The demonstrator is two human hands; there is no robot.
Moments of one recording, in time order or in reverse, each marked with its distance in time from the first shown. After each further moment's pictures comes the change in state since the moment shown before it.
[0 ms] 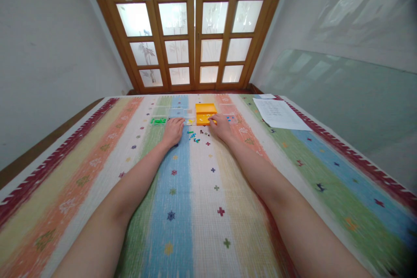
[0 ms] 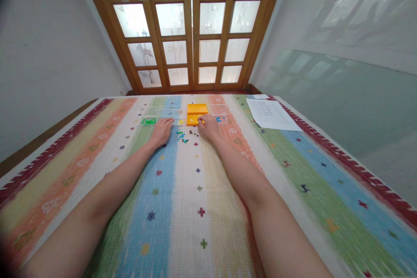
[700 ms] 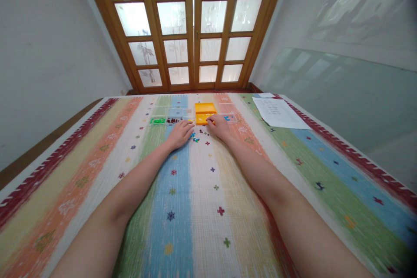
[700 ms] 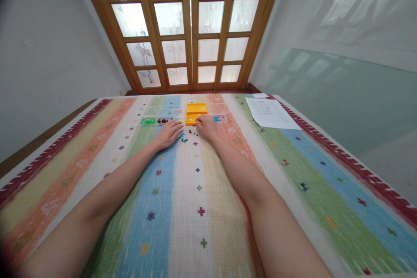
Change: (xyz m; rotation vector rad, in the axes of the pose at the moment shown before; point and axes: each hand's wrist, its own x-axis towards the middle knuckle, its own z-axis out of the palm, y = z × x) left_hand -0.003 0.025 0.001 -0.073 -0.157 0.215; right_hand -0.001 -0.003 0.000 0.006 -0.069 -0.025
